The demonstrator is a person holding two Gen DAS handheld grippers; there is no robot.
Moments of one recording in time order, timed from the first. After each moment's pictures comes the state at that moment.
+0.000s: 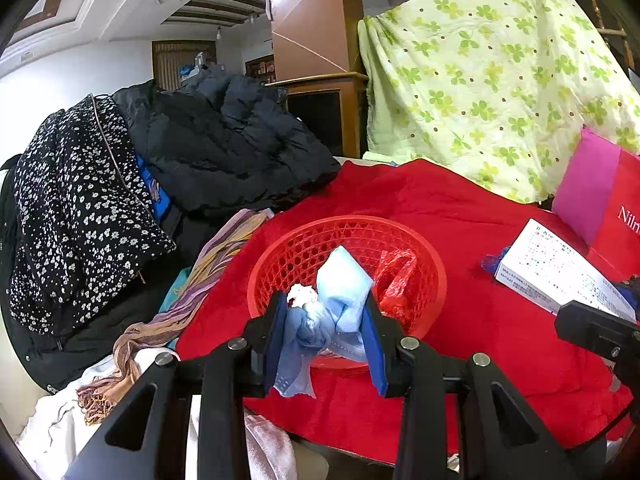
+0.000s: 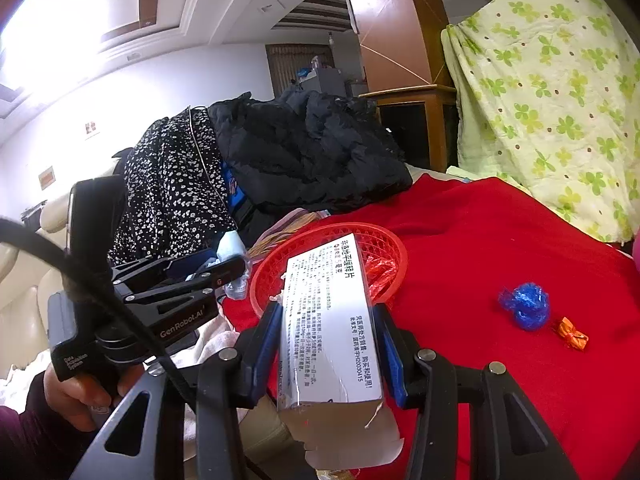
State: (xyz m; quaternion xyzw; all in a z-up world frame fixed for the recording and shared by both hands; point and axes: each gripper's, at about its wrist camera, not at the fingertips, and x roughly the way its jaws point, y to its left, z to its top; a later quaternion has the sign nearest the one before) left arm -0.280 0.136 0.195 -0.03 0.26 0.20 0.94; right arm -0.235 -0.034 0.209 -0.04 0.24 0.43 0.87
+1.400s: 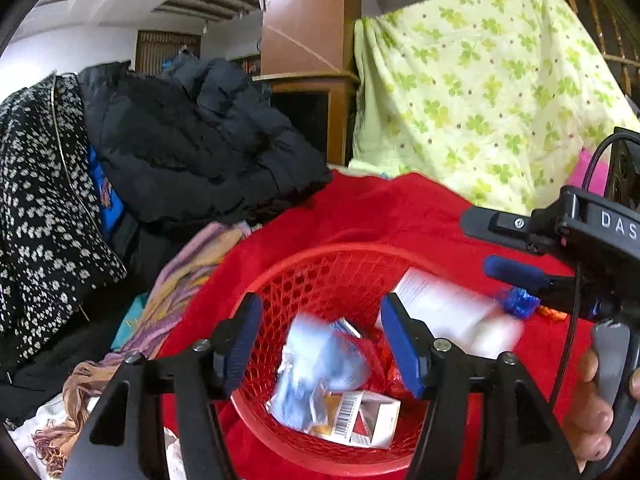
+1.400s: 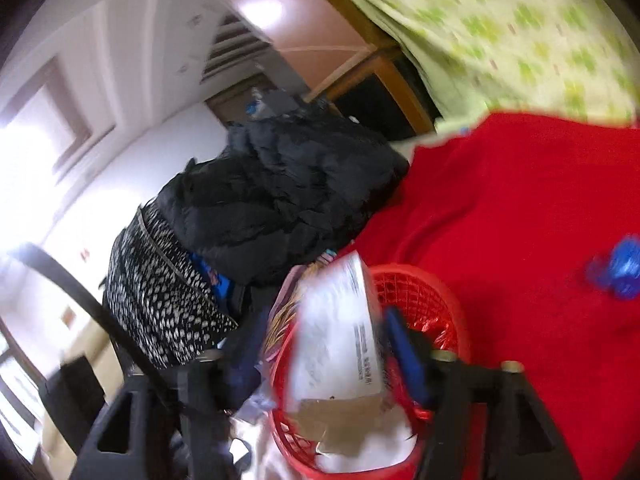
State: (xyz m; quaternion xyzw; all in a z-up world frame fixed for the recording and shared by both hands) left arm -0.198 0.203 0.173 -0.06 0.25 0.14 0.95; right arm -0.077 0.057 0.179 0.20 0.34 0.40 0.83
